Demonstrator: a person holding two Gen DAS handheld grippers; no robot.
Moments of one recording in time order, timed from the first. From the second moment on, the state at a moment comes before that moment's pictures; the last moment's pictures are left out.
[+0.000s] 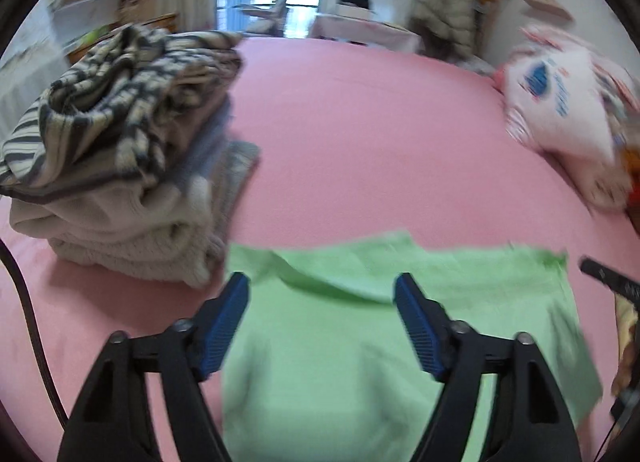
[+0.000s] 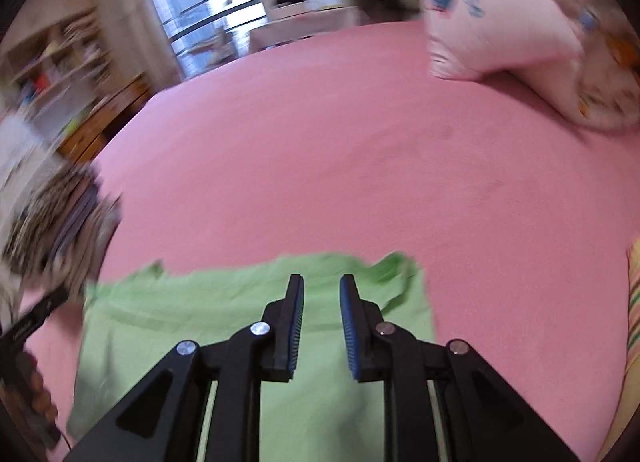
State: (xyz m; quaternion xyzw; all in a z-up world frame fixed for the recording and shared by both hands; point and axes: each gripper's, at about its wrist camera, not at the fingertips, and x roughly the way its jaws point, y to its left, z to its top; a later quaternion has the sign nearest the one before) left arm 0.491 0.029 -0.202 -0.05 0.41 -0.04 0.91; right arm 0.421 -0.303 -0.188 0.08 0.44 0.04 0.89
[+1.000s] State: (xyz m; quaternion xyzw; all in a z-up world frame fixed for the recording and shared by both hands) left arm 0.580 -0.011 -0.268 -0.11 0.47 -0.03 0.88; right arm 0.520 -0.271 -0.252 0.18 0.47 0.05 0.86
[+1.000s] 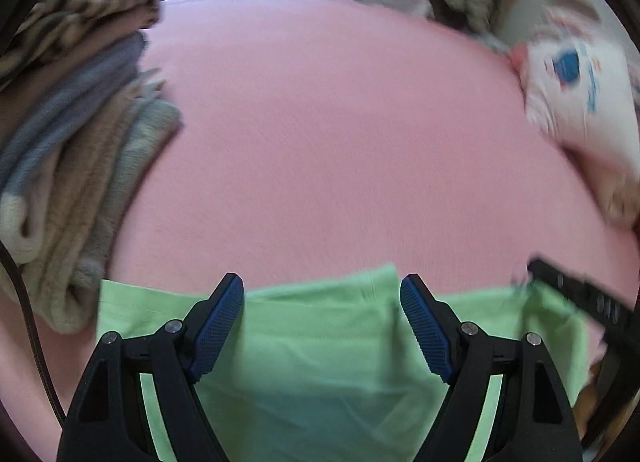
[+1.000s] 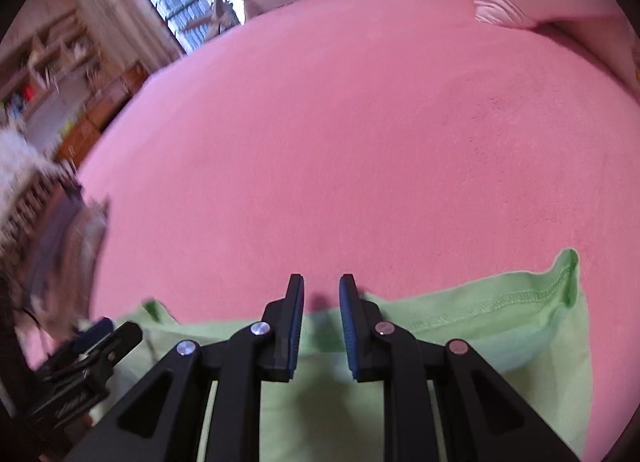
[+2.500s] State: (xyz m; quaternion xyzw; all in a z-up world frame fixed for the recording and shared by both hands) left arm 0.283 0.123 -0.262 -0.23 0.54 -0.05 0.80; right arm 0.264 -0.215 -0.167 0.08 0.42 0.10 0.90
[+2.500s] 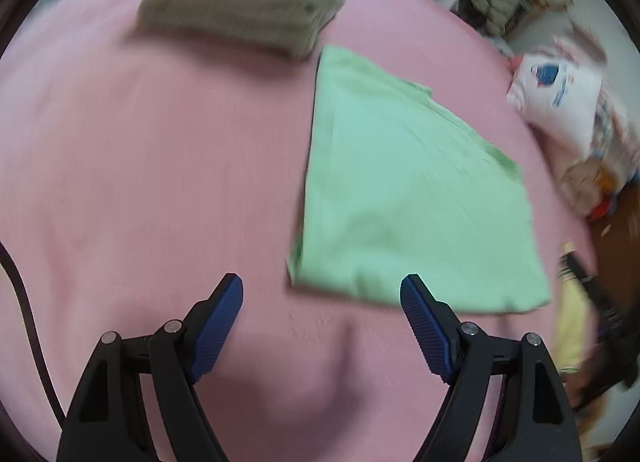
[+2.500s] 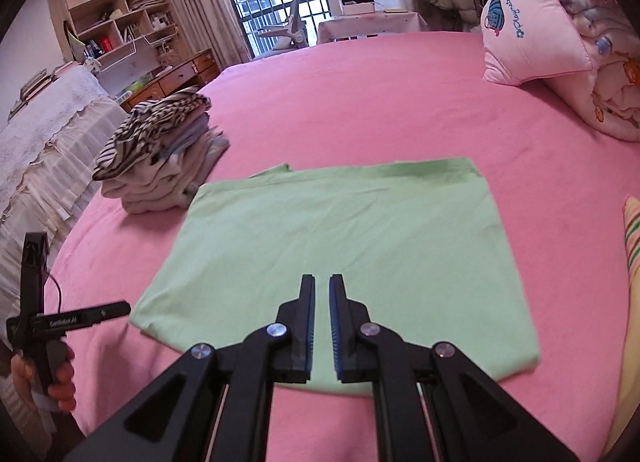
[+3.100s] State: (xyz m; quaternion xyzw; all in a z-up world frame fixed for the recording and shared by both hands) left arm 0.310 0.102 -0.321 -0.44 0.45 -0.07 0.78; right arm 0.247 -0.166 -0.236 0.04 0.42 0.09 0.90
